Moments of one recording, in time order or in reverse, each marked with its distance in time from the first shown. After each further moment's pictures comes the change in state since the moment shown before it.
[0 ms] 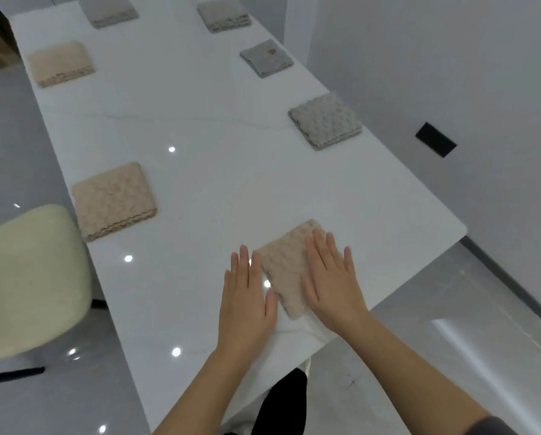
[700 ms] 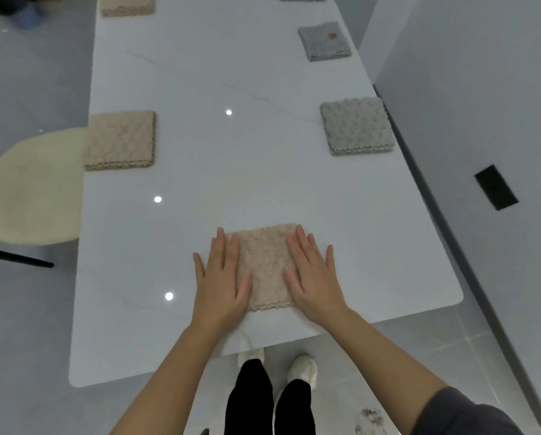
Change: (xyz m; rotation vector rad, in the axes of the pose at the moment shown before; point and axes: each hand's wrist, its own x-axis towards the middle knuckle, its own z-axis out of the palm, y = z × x) left_hand 0.022 0.053 0.057 0.014 0.169 -0.289; right_hand 0.050 0.093 -0.008 0.196 -0.209 -0.351
